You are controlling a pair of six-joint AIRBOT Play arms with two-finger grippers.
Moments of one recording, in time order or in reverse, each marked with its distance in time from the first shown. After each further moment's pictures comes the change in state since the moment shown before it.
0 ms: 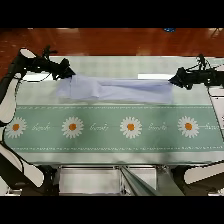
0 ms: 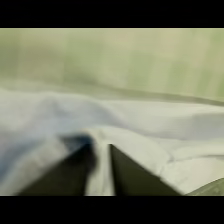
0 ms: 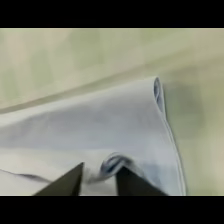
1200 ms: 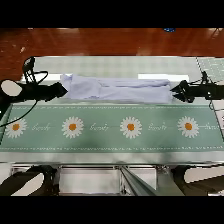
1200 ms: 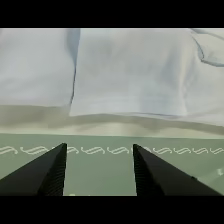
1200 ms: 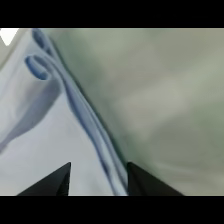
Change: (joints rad) left arm -0.108 0.879 -0.903 0.285 0.381 -0.010; right arm -0.069 0.066 -0.242 0.010 -0.072 0.061
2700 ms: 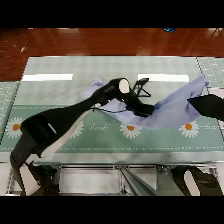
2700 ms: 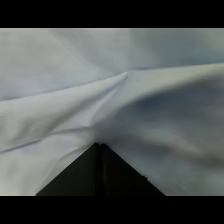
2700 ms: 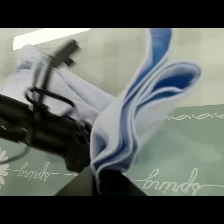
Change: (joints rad) left arm -0.826 -0.882 0.900 -0.306 -0.277 -0.038; right arm 0.164 1.182 -0.261 -0.264 0.311 0.180
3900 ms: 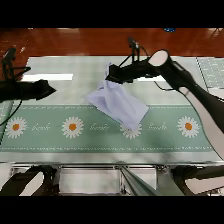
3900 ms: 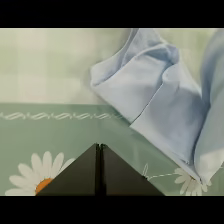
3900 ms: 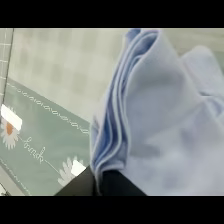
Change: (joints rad) left arm 0.945 1.093 -0.856 0.211 -0.014 0.083; right arm 0.657 -1.169 0.640 0.310 -0.383 -0.053
